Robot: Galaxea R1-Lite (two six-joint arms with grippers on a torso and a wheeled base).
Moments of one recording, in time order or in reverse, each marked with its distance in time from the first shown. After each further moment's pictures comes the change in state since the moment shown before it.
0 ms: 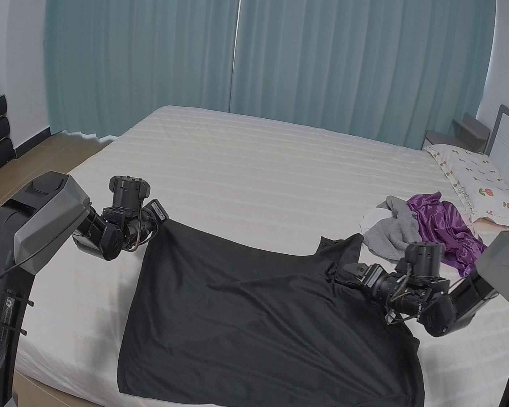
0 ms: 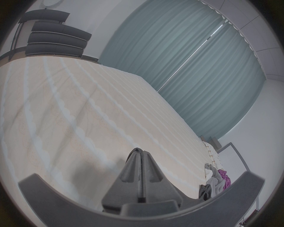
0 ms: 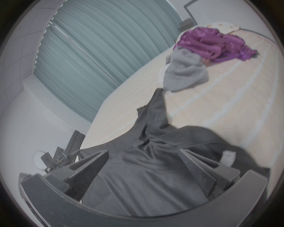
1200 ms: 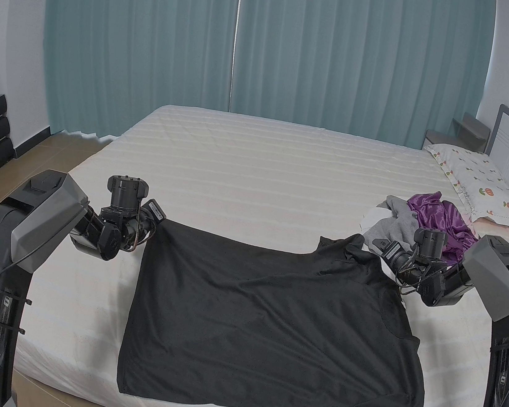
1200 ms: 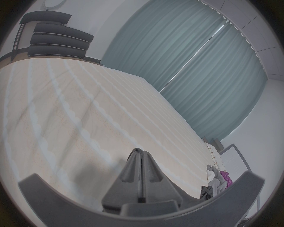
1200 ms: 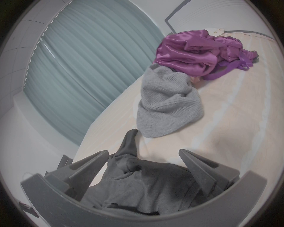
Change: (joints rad) left arm 0.003 -0.017 0.026 -0.001 0.026 -0.001; right arm -0.176 0.313 -0.519 0.094 -0.070 0.016
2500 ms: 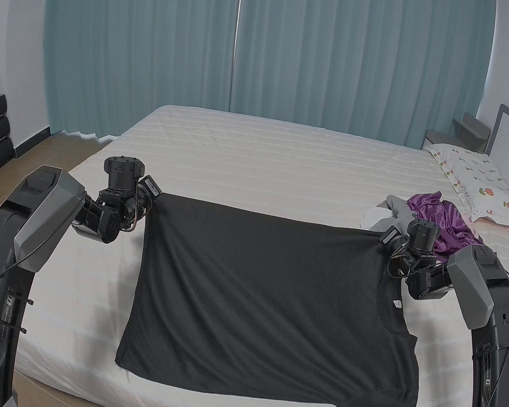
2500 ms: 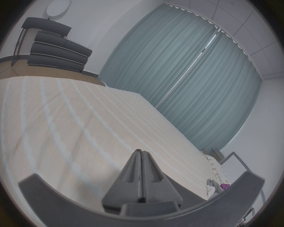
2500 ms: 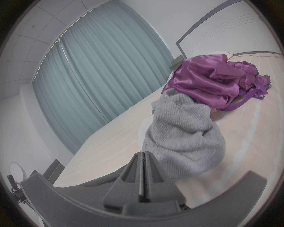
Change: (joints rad) left arm 0.030 0.038 -0.191 0.011 0.071 0.050; right arm -0.007 0.169 -0.310 -0.067 -0.134 -0.109
